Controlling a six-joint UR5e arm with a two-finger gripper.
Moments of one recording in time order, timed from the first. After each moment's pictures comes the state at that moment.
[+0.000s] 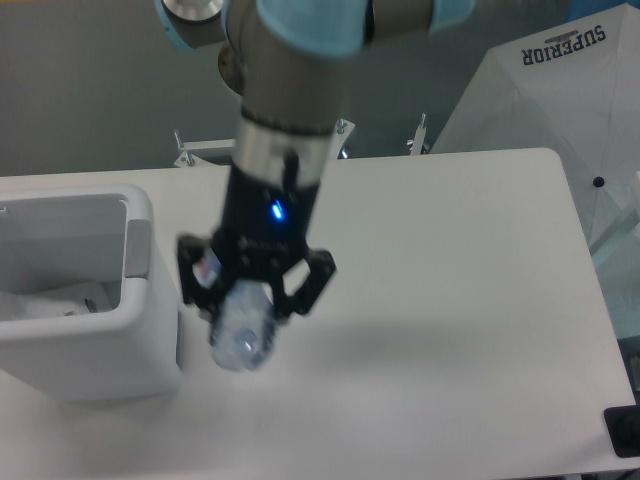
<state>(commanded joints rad) 2.34 -1.82 -1.17 -1.08 1.00 0.11</state>
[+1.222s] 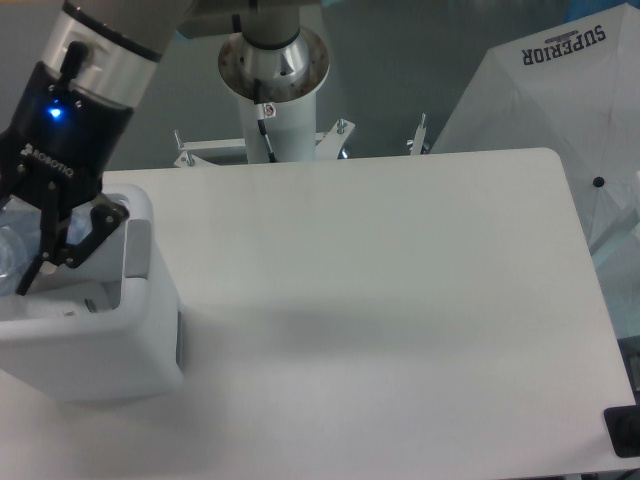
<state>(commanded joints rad) 2.14 -1.81 -1.29 -0.92 0.92 0.23</state>
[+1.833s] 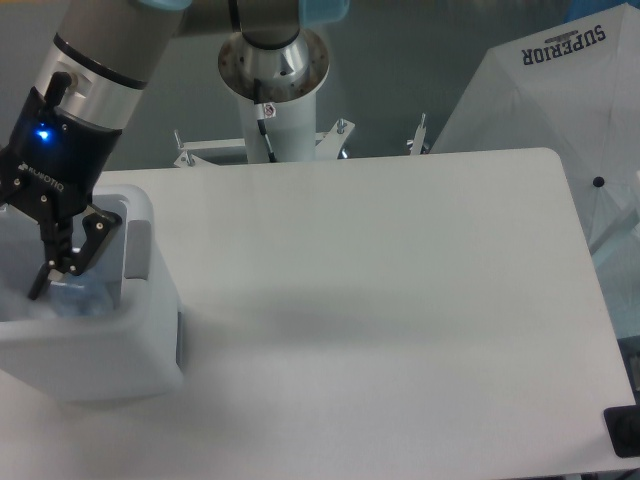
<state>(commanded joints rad) 2.14 -1.76 -1.40 -0.90 0.93 0.30</state>
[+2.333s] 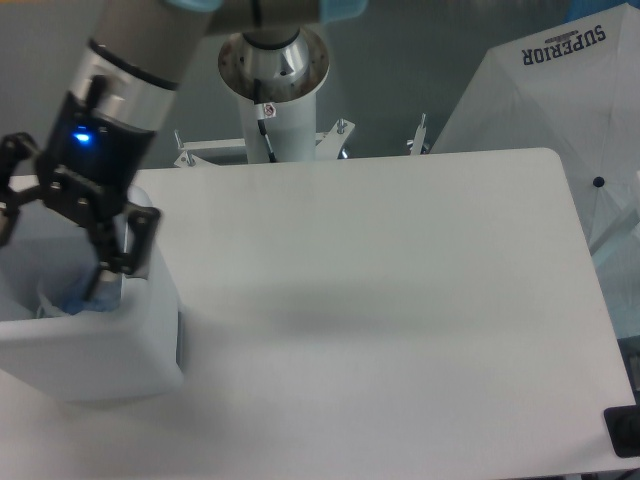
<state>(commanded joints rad) 2.33 -1.77 -1.39 -0.90 0.93 0.35</state>
